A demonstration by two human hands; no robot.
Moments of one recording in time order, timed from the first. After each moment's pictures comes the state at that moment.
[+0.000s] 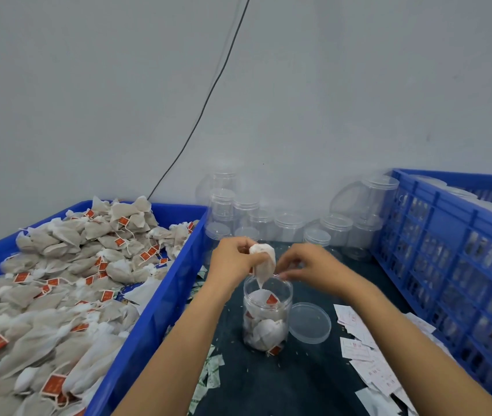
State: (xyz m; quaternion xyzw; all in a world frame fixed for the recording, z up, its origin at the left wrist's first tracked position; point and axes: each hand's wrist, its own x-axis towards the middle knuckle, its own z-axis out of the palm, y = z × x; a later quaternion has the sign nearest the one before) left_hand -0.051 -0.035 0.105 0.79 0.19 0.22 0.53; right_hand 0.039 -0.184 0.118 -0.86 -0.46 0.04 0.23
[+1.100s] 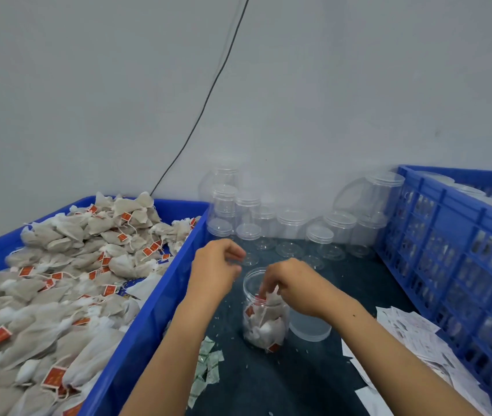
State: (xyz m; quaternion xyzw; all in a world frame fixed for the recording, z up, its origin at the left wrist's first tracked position) left_hand -0.078 -0.024 0.096 0.86 0.22 0.26 0.39; right_hand 0.012 -0.170 0.099 -0.85 -0.51 0.03 0.13
